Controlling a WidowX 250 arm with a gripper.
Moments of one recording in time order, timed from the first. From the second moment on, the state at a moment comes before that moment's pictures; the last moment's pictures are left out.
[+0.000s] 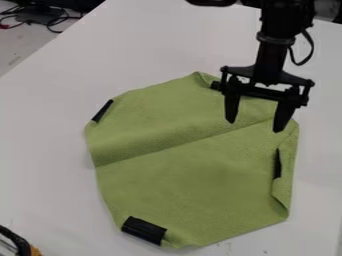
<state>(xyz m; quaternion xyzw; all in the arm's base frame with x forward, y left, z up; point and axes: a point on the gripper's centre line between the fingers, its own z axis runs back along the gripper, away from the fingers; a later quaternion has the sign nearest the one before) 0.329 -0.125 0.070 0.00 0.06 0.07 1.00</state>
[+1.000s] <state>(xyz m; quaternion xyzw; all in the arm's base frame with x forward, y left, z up) 0.280 -0.091 0.125 -0.02 0.06 0.14 0.99</state>
